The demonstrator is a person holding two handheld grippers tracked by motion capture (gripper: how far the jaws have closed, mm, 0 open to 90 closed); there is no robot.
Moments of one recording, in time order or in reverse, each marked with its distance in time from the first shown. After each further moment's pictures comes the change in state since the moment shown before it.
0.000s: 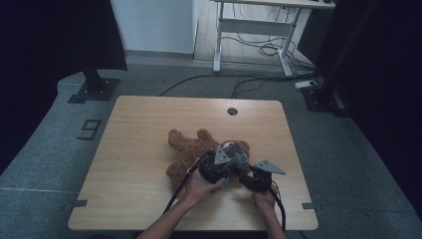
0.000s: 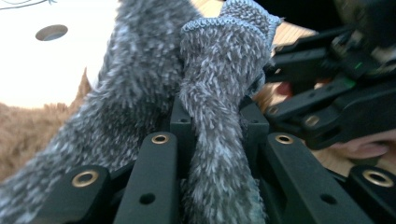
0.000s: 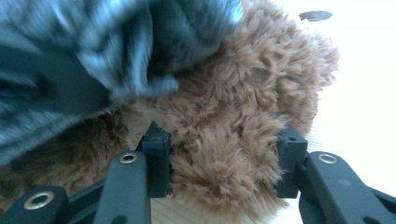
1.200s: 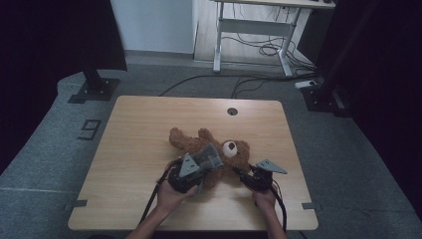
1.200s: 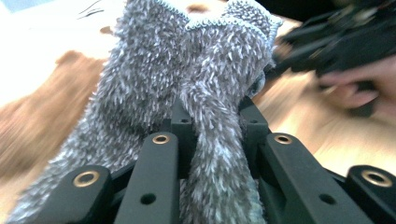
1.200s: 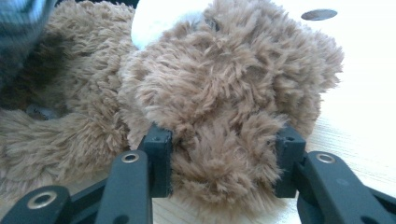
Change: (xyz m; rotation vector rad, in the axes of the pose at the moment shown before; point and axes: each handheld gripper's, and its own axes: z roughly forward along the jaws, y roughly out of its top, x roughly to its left) left arm 0.012 -0.038 -0.067 -0.087 0.059 0.002; right arm -0.005 -0.001 0.001 -0.012 0.028 0.026
